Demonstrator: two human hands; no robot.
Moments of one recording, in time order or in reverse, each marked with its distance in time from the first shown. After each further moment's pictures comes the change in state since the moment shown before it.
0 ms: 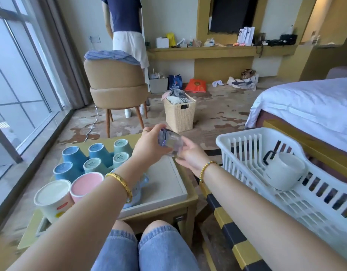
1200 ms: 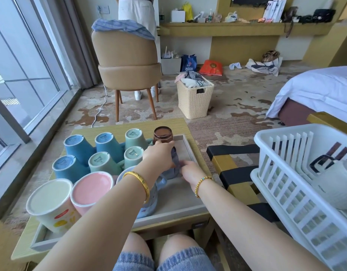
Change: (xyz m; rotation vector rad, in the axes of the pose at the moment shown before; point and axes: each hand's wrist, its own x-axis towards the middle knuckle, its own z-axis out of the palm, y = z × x) left_hand 0.047 -0.087 0.045 0.526 -0.413 -0.114; right_hand 0.101 0.094 0.057 -0.442 -0.004 0.231
